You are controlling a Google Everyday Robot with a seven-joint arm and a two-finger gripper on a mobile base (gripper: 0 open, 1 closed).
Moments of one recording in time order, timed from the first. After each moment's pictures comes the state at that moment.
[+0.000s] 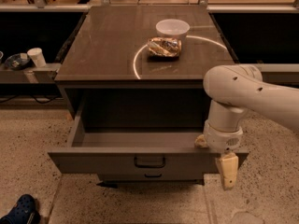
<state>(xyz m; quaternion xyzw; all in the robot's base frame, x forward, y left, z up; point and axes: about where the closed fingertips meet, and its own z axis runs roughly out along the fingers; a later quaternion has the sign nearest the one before) 0.398 -0.194 0.677 0.78 -0.60 -0.15 0.09</state>
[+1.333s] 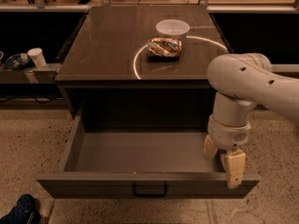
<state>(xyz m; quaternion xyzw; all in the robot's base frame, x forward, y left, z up) 0.387 -0.194 0.716 0.78 -0.60 -0.14 0.10</state>
